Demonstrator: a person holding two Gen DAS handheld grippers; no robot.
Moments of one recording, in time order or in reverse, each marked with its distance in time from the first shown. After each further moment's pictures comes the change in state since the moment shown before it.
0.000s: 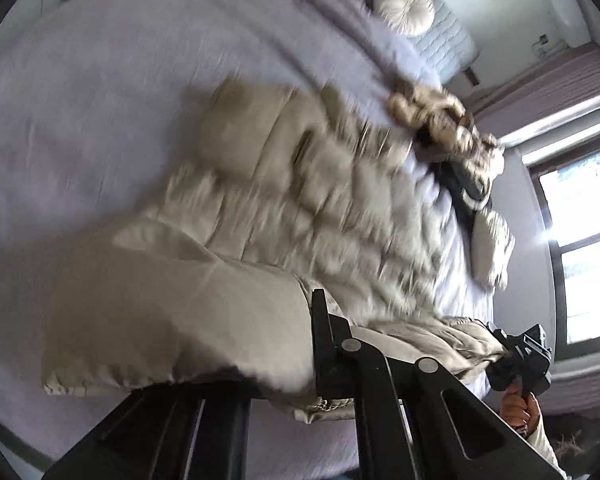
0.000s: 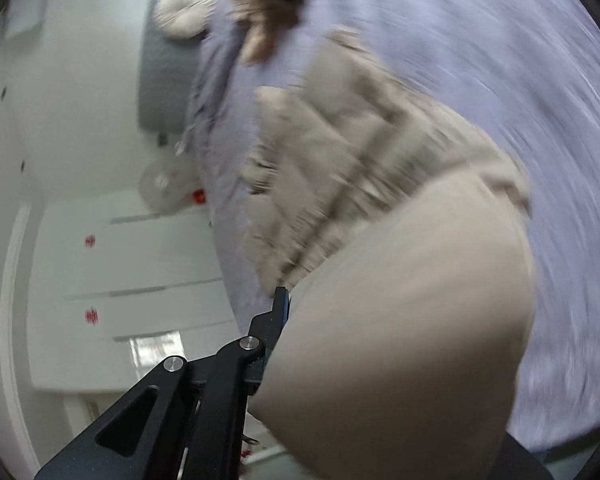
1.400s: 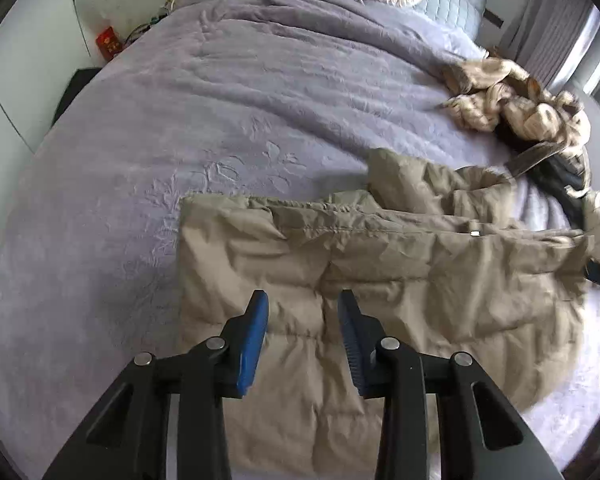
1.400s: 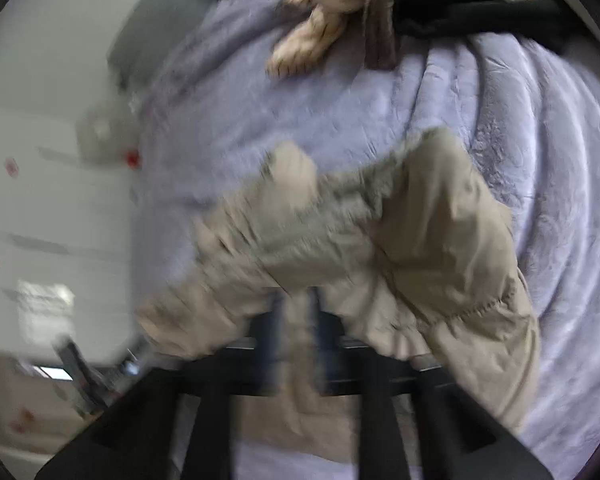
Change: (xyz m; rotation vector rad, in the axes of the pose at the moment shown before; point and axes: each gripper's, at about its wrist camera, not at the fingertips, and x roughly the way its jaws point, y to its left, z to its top) left arm 0.145 -0.036 0.179 0.339 -0.034 0.410; right arm 0.147 0.090 0.164 -0.364 0.058 -0.417
